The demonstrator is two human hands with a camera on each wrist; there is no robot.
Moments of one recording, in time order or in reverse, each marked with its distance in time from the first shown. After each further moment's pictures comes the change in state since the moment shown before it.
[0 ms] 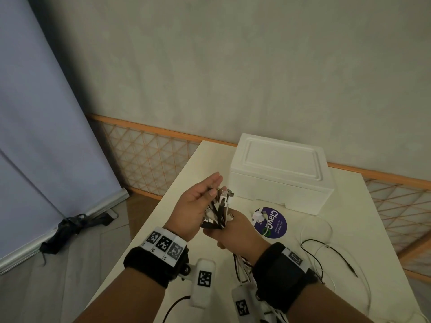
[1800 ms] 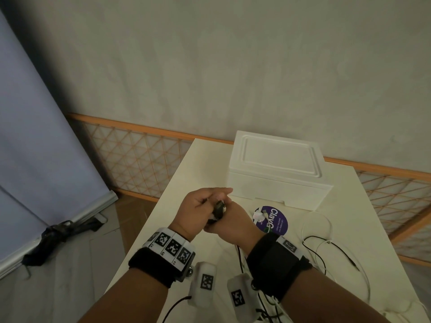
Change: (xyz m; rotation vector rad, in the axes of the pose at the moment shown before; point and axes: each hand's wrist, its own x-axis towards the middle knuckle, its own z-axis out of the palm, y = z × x) left_hand 0.019 0.000 -0.015 0.331 -0.122 0.117; right_hand 0.037 -0.023 0.007 -0.137 0.069 0.129
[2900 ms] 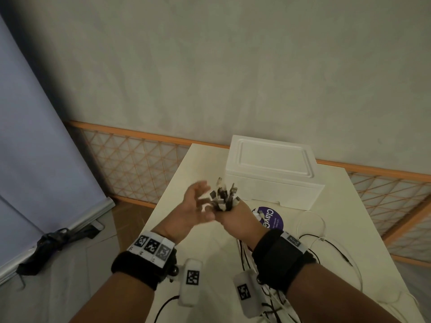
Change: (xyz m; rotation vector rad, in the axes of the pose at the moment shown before) left_hand -0.013 -0.004 -0.029 -0.189 -0.241 -0.149; right_hand -0.018 -0.005 -0.010 0.194 0.099 -0.096
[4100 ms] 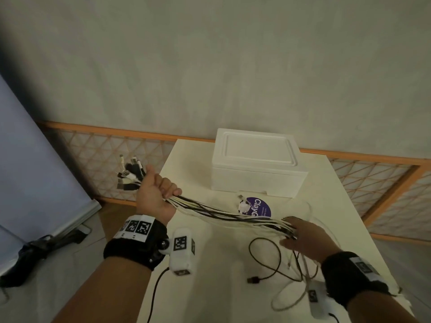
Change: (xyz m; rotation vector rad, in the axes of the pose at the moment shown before) left_hand 0.026 0.017 -0.008 -0.787 0.623 0.022; right_hand -0.070 0.141 -0.137 -0.787 -0.015 0.294
